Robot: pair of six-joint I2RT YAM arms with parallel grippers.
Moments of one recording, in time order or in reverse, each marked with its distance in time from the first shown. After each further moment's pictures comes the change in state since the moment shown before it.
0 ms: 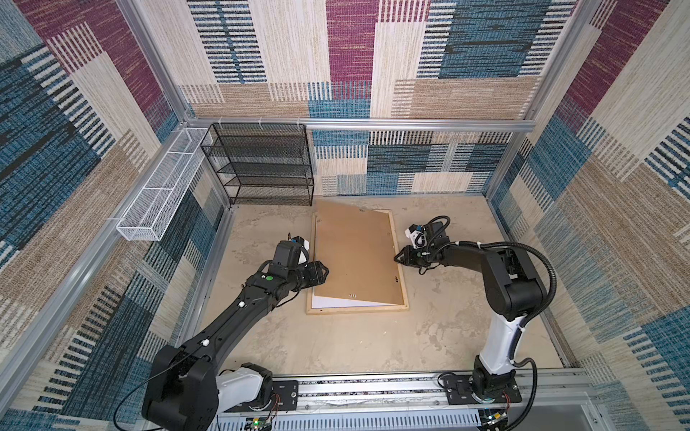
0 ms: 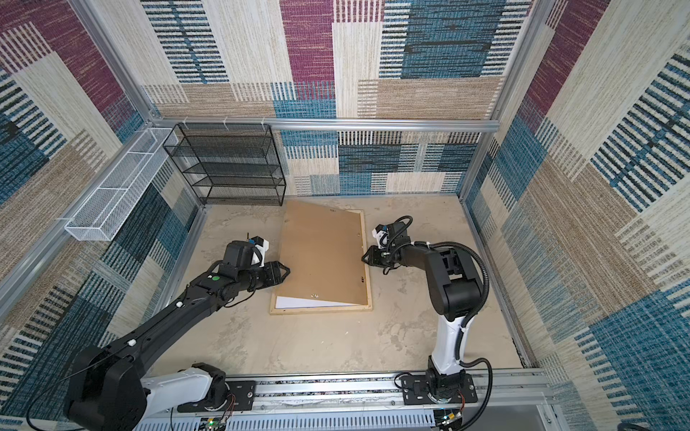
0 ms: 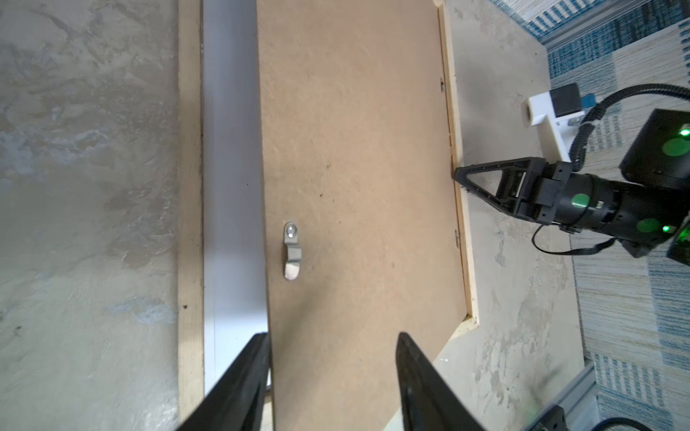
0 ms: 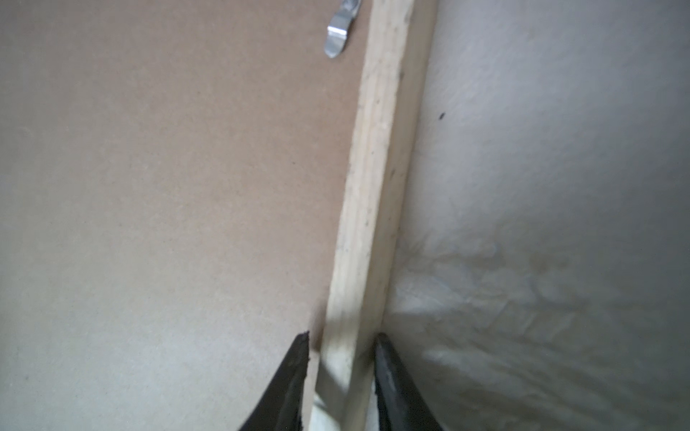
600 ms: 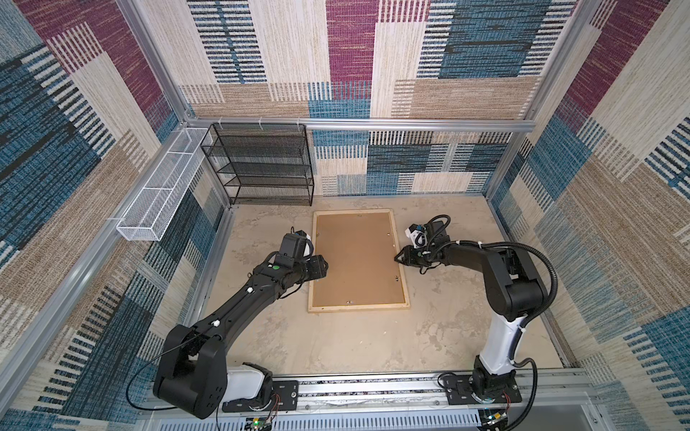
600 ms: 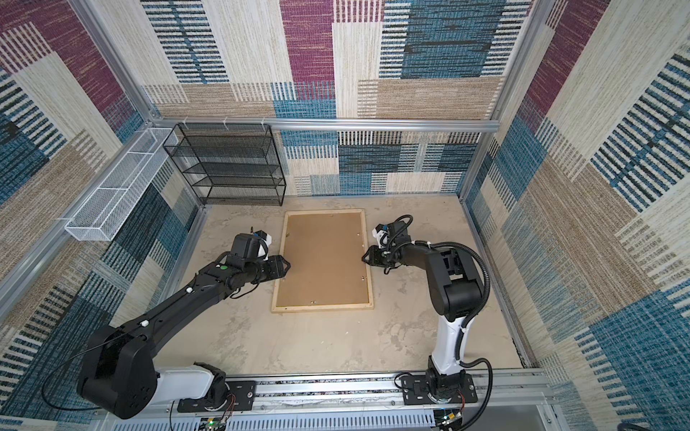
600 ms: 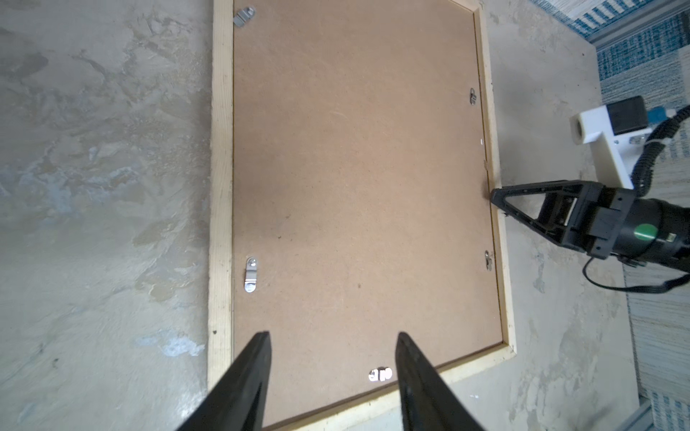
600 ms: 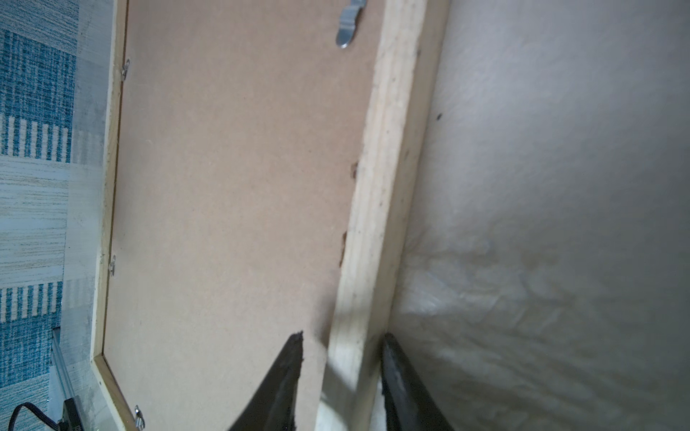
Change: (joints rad) left arm -0.002 0.100 0.091 -0.024 -0.105 0.034; right arm 0.000 -0.004 0.014 -0.032 0.001 -0.025
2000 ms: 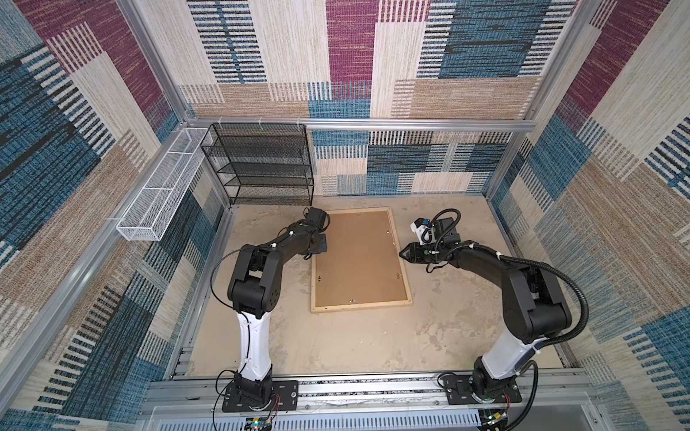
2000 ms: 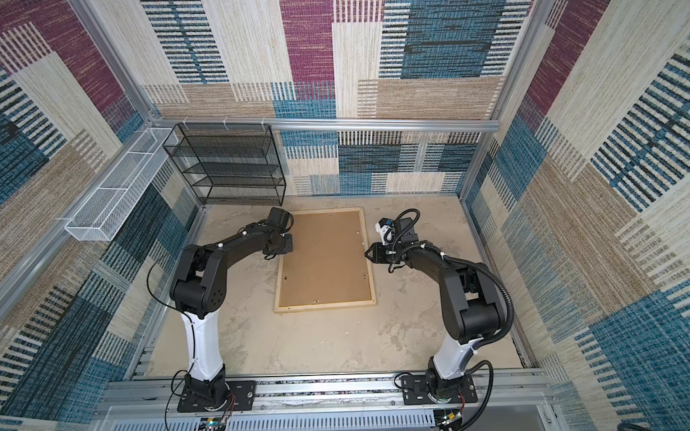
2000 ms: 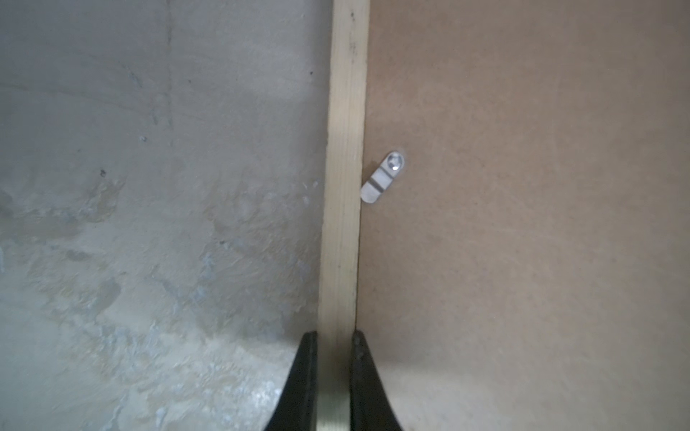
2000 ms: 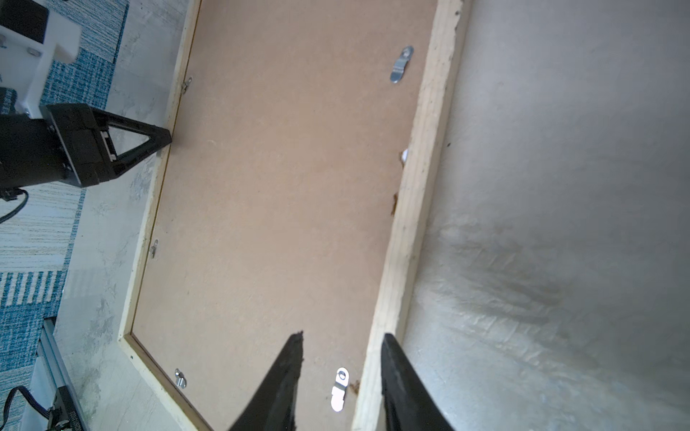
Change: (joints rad) left arm 0.051 0.720 0.565 -0.101 -0.332 0.126; right arm 0.000 -0.219 -0.068 -0.055 0.036 -0.048
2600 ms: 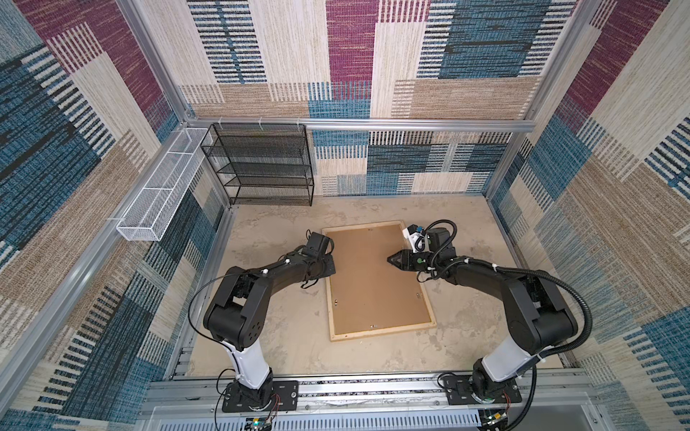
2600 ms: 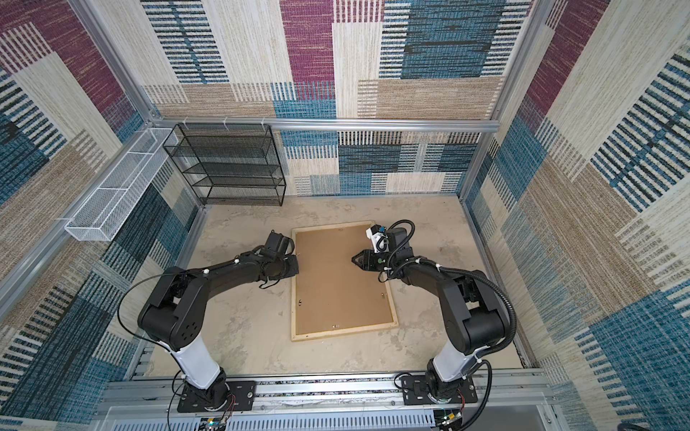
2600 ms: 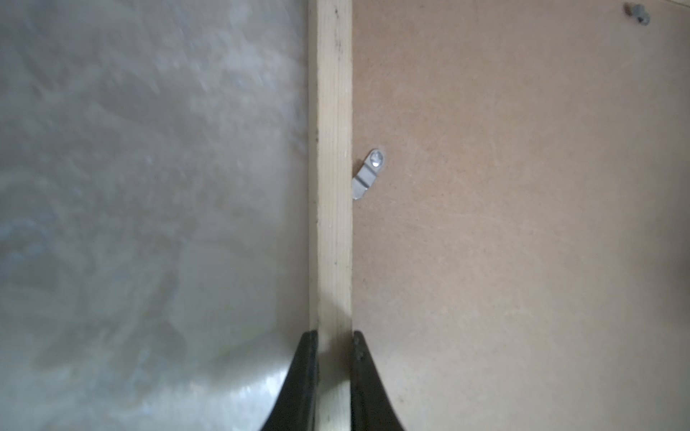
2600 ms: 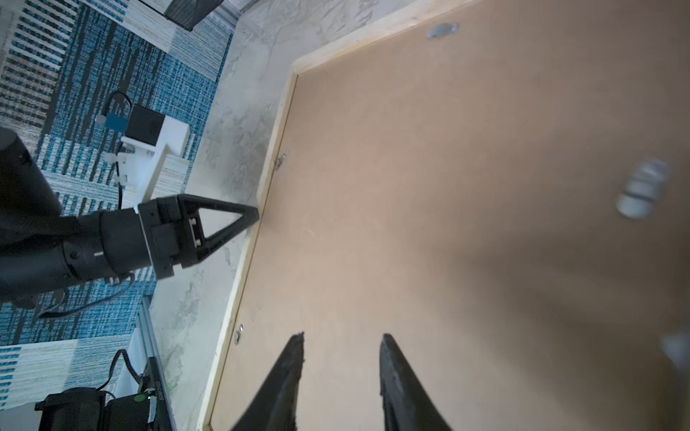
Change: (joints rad) left arm -0.131 -0.321 -0.471 0.218 0.190 -0.218; right arm 0.108 -0.036 -0.181 0.340 -0.132 0.219
